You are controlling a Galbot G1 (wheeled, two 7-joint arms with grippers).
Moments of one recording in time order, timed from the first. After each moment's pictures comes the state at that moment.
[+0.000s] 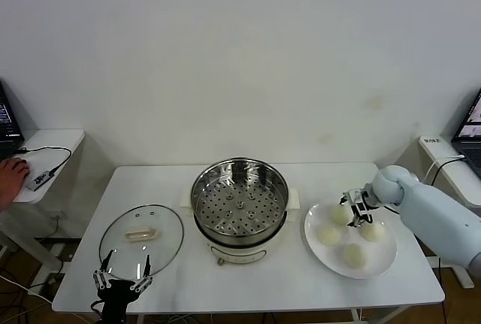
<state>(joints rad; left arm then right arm) 1.79 -1.37 -0.63 -2.06 0.17 -0.02 -0.14 -0.16 0.78 -0.60 1.07 -0.33 -0.04 -0.96</state>
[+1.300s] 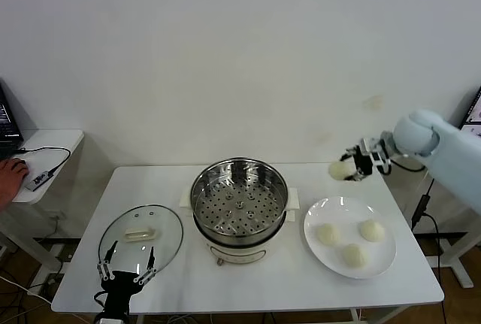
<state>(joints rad) 1.76 -1.33 -0.61 -2.07 0.16 -0.03 -0.14 0.46 0.68 -1.01 1.34 0.14 -0.13 -0.97</state>
